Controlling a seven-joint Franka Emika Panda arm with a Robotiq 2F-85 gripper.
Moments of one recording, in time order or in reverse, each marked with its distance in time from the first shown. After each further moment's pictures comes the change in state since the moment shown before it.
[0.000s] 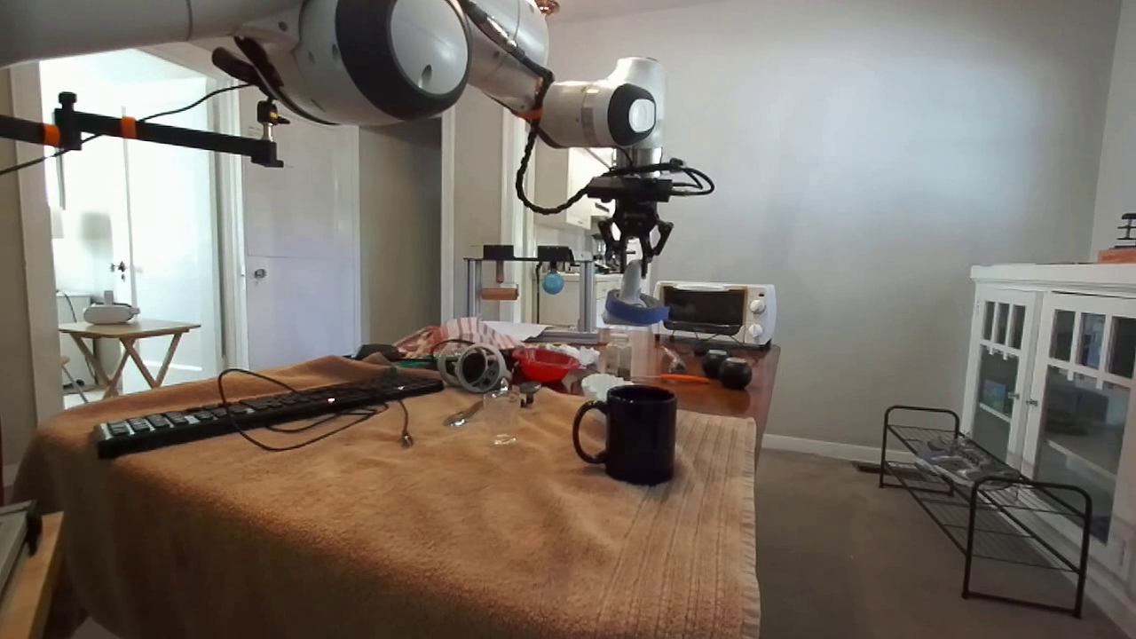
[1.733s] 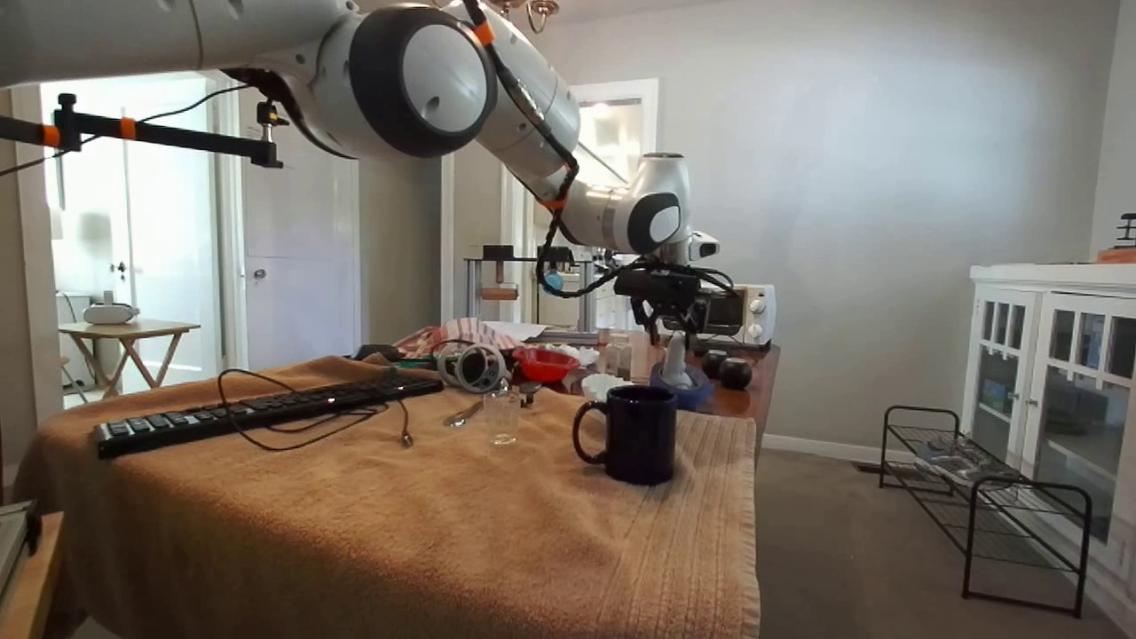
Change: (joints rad) arm -0.077 0.101 -0.008 -0.222 0.016 0.454 0.020
